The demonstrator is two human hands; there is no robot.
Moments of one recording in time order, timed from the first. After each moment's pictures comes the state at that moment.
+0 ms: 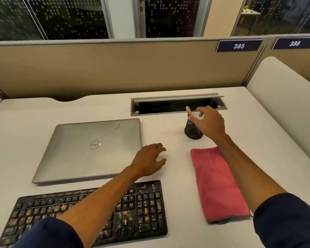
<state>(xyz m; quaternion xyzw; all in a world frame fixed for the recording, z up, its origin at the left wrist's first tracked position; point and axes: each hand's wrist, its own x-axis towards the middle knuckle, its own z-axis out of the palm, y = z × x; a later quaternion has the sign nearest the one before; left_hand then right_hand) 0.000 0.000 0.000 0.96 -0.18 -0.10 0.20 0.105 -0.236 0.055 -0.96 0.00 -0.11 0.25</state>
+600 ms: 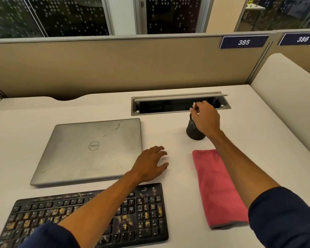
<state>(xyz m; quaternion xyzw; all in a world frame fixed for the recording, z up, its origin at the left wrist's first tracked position) 0.001 0.000 -0.015 0.96 -0.18 -0.10 0.20 0.128 -0.217 0.049 -0.96 -0.01 -0.14 0.22</state>
